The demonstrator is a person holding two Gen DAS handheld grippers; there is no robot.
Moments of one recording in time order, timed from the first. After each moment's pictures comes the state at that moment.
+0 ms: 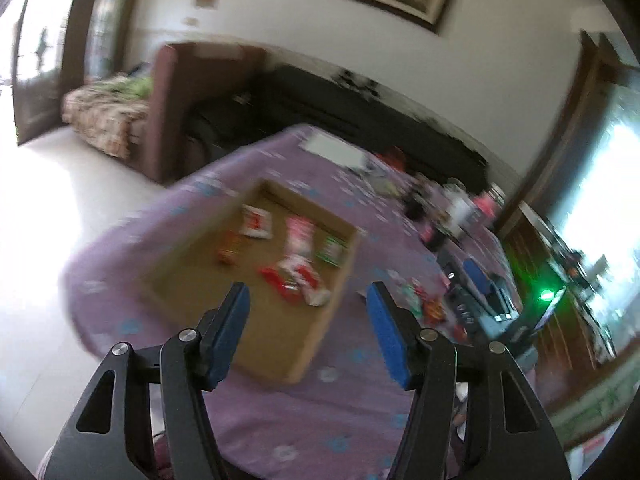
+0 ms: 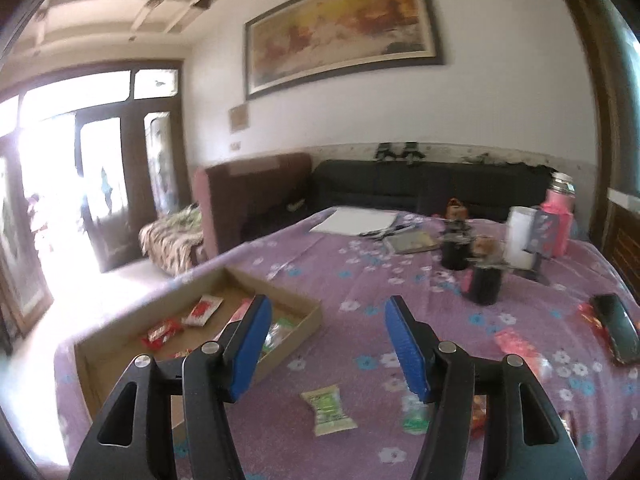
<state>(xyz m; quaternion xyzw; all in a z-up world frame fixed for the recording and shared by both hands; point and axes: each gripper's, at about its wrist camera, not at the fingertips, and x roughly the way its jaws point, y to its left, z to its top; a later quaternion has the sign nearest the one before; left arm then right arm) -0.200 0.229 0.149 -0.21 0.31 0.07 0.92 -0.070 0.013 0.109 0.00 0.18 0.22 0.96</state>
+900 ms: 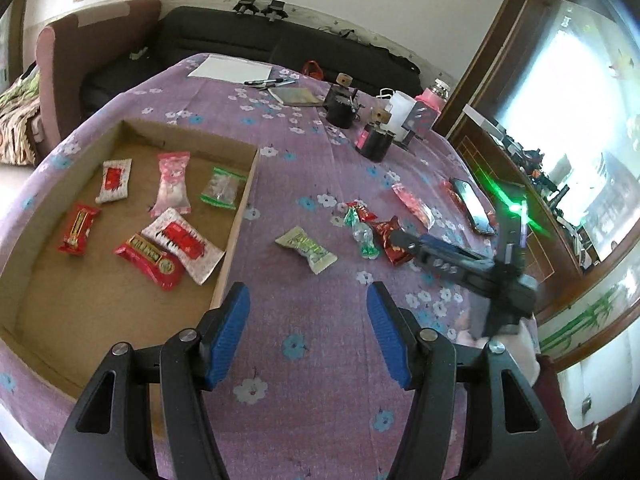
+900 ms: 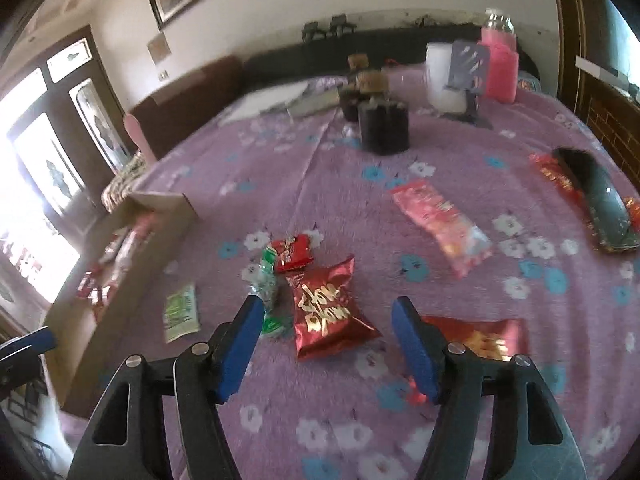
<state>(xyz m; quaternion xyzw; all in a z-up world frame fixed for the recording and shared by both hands) -0.106 0.158 0.088 -0.14 0.40 -0.09 0.90 0.011 -0.066 0.028 0.04 0.41 0.16 0.90</state>
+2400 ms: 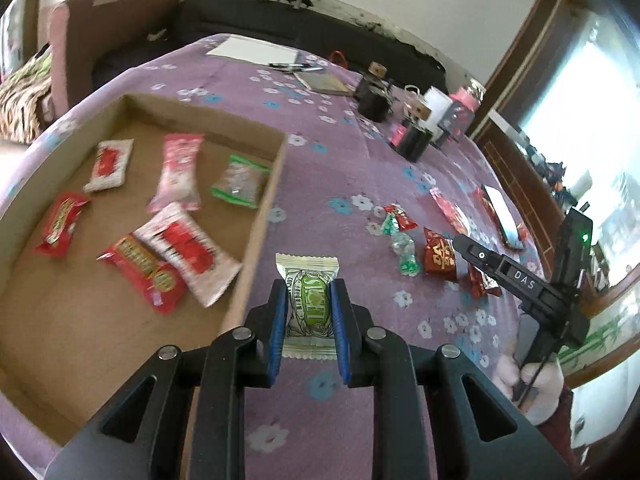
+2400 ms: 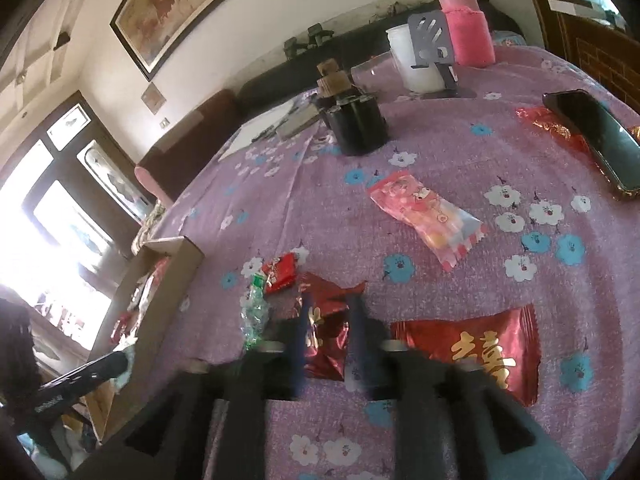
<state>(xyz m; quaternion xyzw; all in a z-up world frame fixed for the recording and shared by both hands) -0.075 0.176 0.052 -0.17 0.42 -0.05 0.89 0.016 -0.107 0.024 0.15 0.39 0.18 0.89</state>
